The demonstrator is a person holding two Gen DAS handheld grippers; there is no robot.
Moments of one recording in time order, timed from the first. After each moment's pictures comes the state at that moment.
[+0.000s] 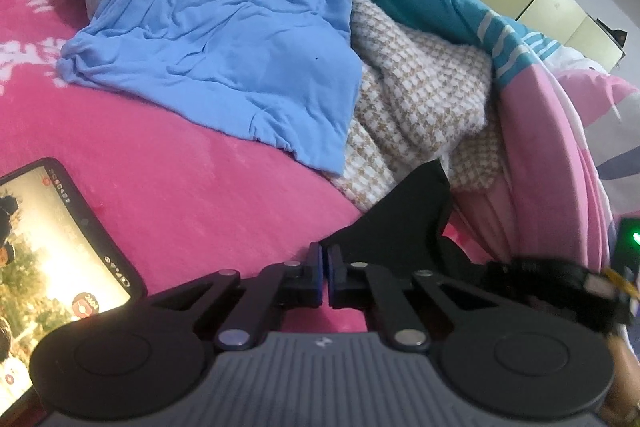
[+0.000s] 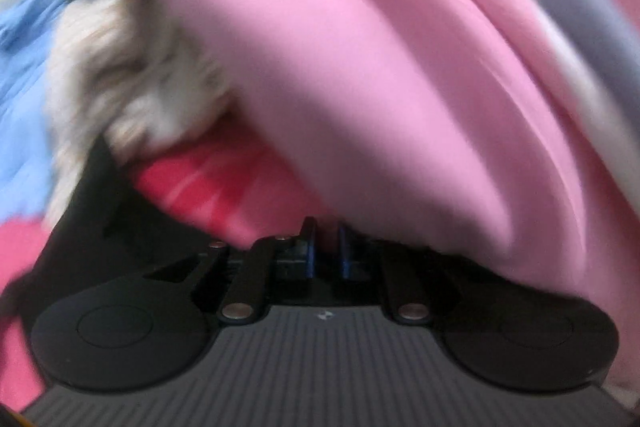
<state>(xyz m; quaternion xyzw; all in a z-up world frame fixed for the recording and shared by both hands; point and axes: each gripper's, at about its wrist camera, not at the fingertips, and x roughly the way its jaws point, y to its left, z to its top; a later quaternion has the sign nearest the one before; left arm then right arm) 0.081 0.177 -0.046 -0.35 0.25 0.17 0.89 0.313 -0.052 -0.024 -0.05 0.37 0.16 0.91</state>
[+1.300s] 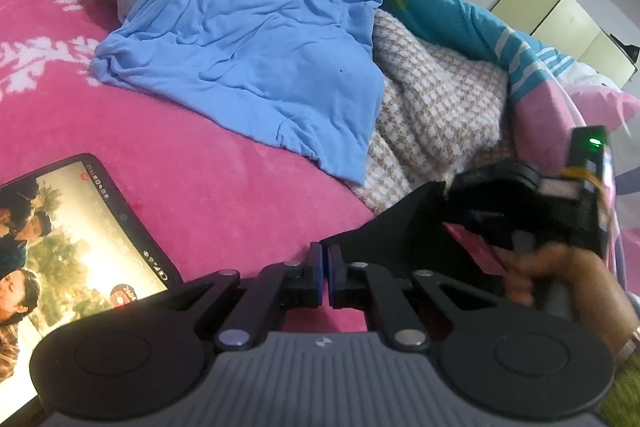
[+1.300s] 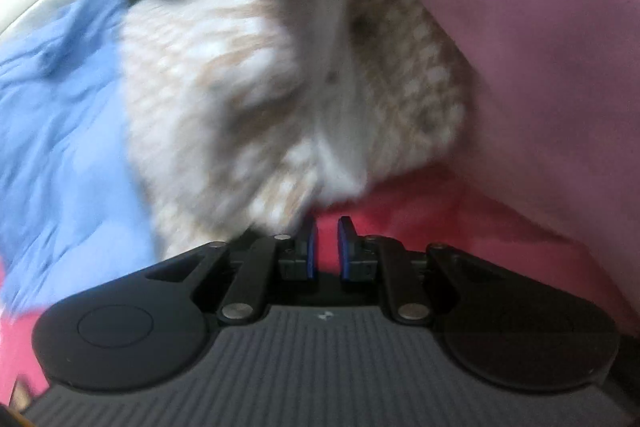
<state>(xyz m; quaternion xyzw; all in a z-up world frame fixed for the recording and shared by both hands) 0.069 0.182 -0.046 -0.36 0.24 0.20 0.88 0.337 0.049 -0.029 0.00 0.41 0.24 0.88</state>
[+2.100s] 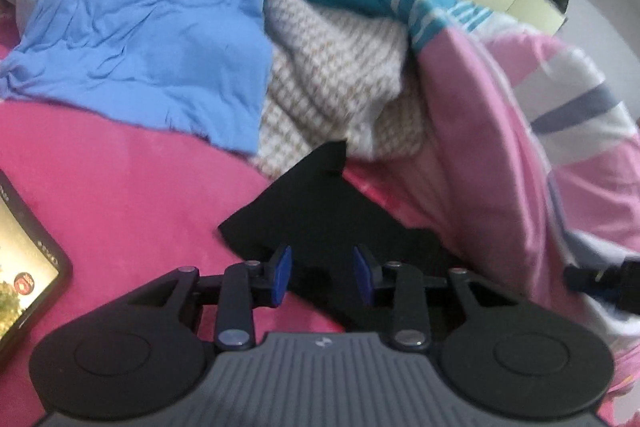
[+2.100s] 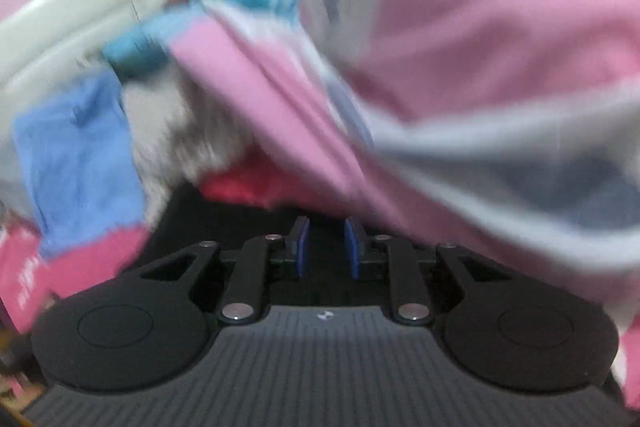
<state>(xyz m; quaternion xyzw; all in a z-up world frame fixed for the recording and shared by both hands) 0.082 0.146 -0.037 -0.31 0.25 0.08 0.91 0.202 -0.145 0.056 0.02 0.36 0.17 0.92</state>
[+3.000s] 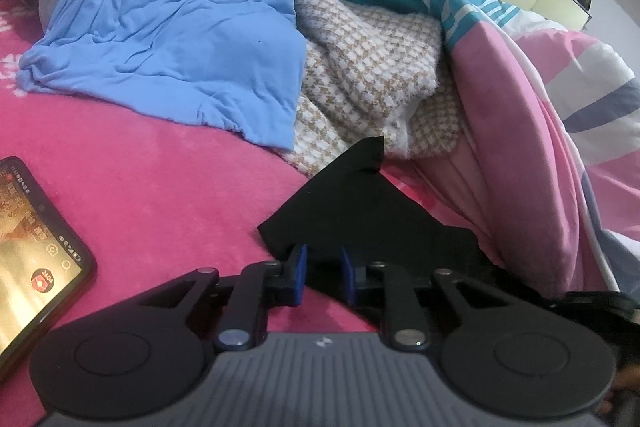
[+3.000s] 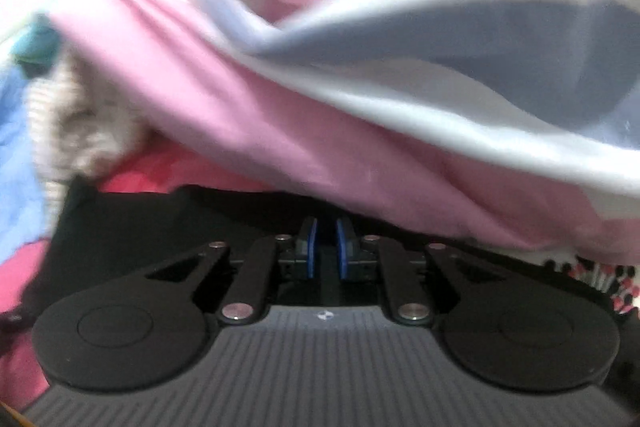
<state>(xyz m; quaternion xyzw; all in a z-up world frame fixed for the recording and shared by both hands) 0.084 0.151 -0.047 -0.30 0.26 0.12 0.91 0.241 -0.159 -0.036 0.05 0.37 0.05 0.93</state>
